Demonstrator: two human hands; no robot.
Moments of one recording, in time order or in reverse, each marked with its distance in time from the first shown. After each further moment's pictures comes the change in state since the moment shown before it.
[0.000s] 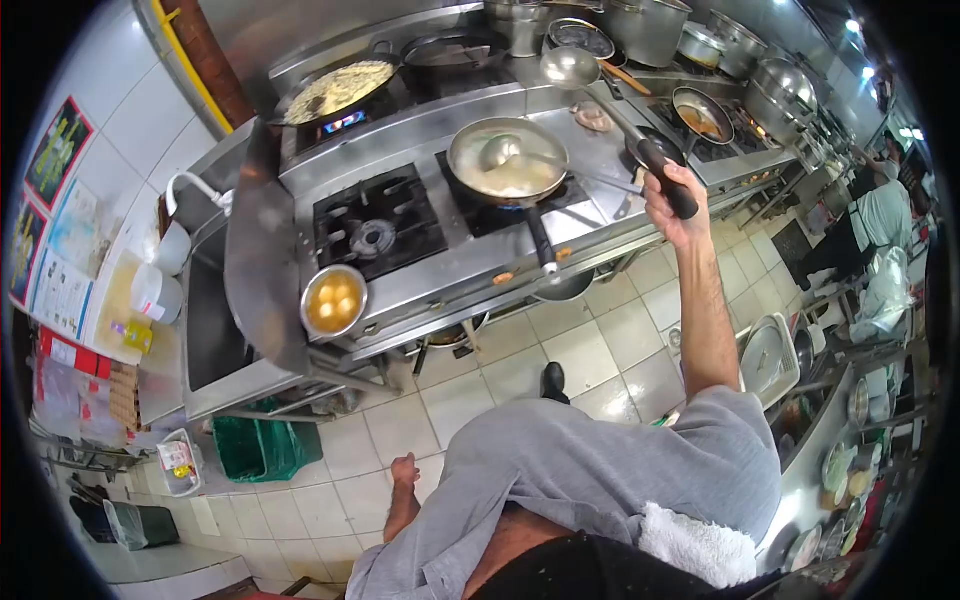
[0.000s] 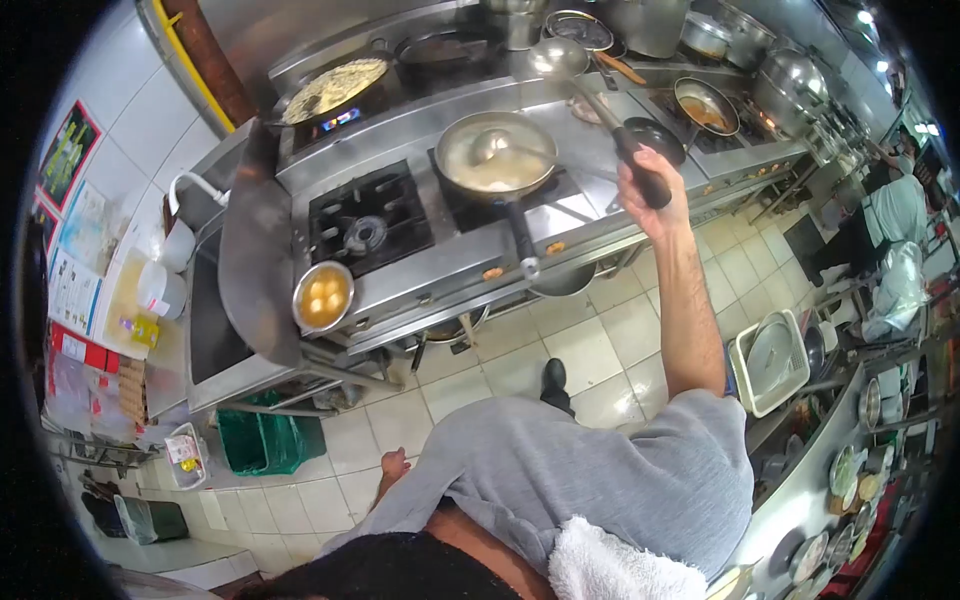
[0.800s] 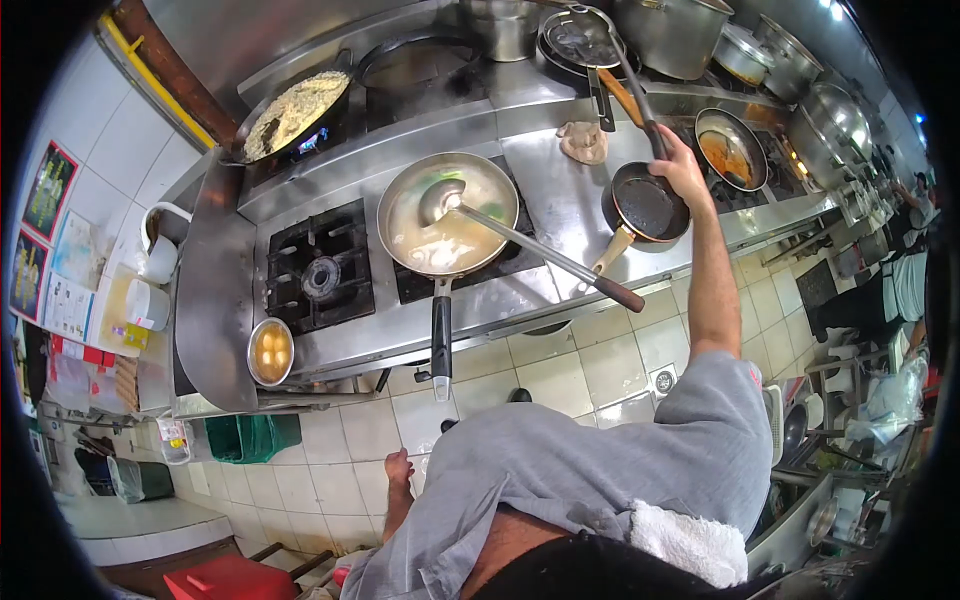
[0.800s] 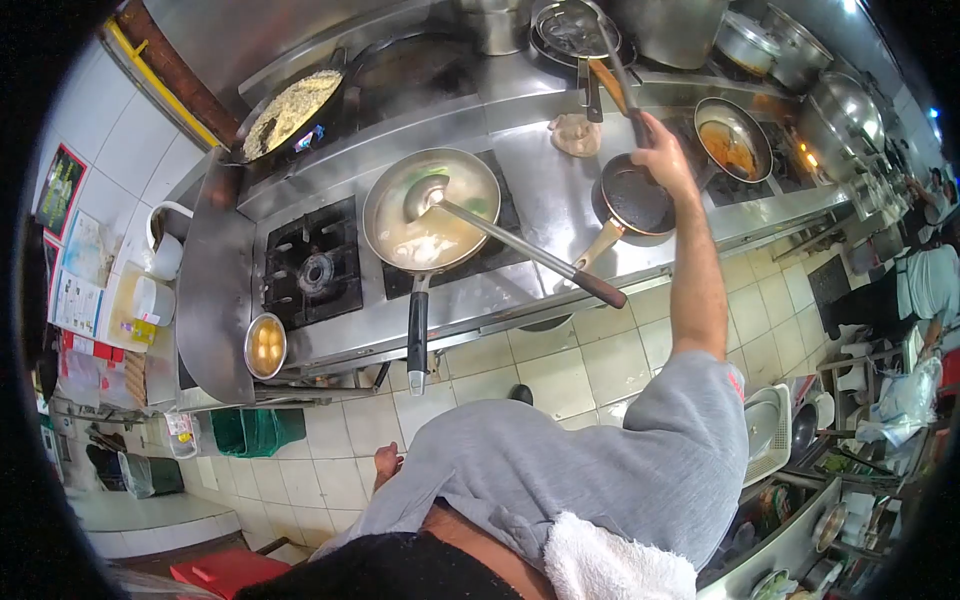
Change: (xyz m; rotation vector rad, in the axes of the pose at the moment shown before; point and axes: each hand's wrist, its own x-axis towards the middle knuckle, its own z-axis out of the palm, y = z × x) left_hand -0.051 0.097 0.212 -0.034 0.202 0.006; right_hand 0.252 -0.106 -0.280 -1.265 0.140 -0.151
